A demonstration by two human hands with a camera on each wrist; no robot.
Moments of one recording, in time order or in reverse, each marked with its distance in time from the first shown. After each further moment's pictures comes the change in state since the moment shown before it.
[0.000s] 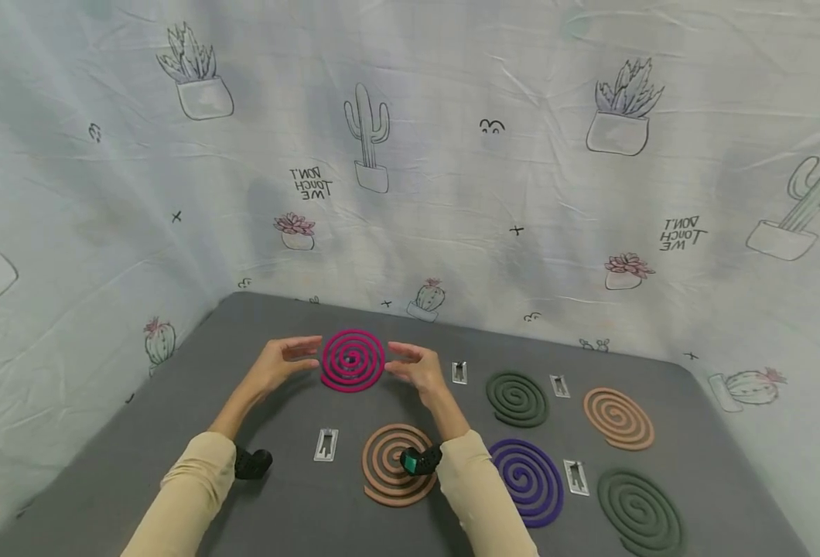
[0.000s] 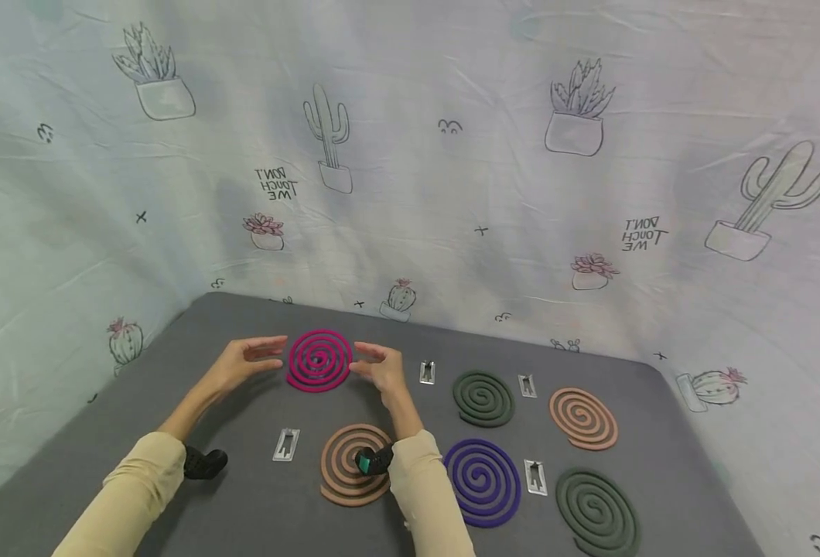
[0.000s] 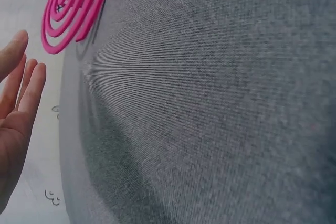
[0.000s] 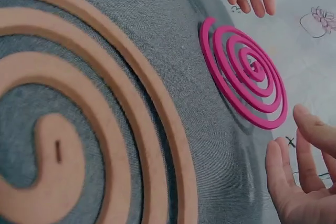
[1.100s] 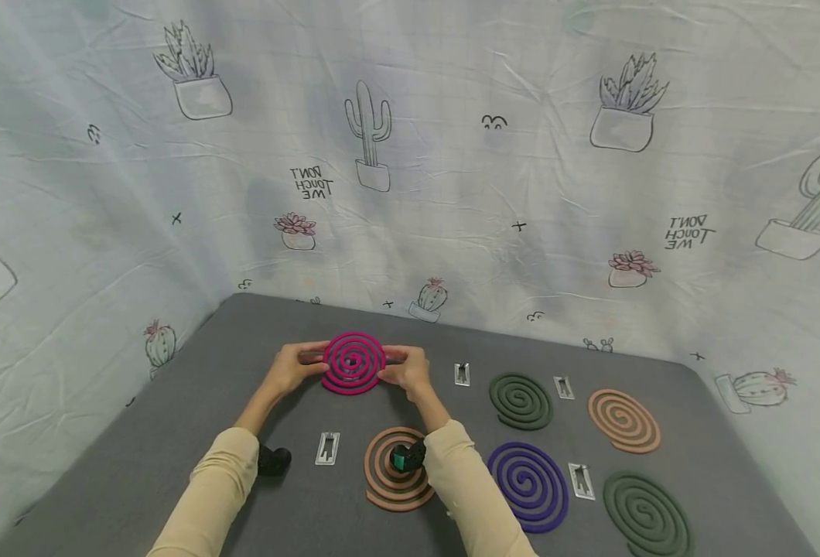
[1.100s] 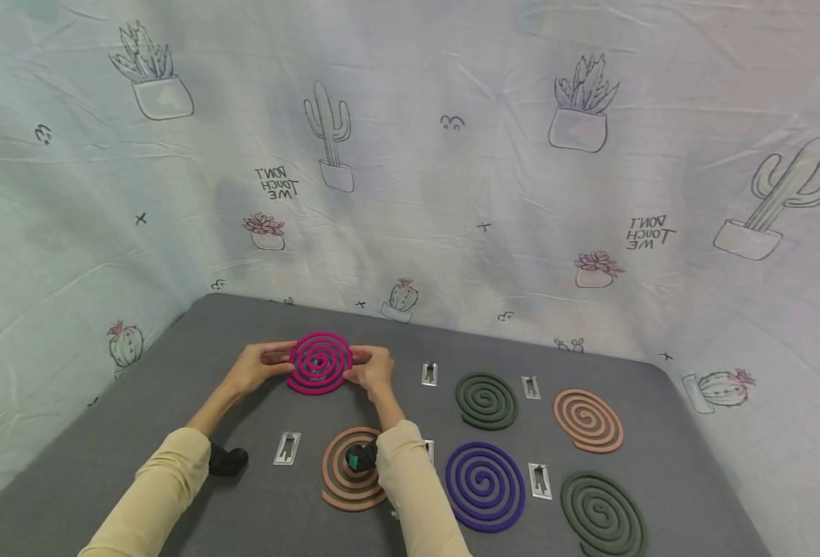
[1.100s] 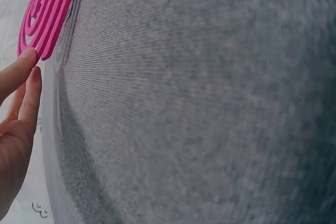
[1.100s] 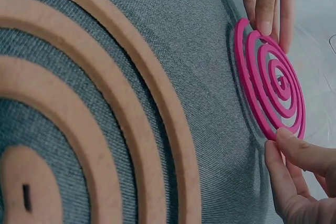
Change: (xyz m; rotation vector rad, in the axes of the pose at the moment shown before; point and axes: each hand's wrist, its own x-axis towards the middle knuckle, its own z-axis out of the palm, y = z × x) left_hand 0.018 -0.007 0.023 0.078 0.071 -0.101; right_hand 0.013 0.003 0.023 -0.131 0.116 0.030
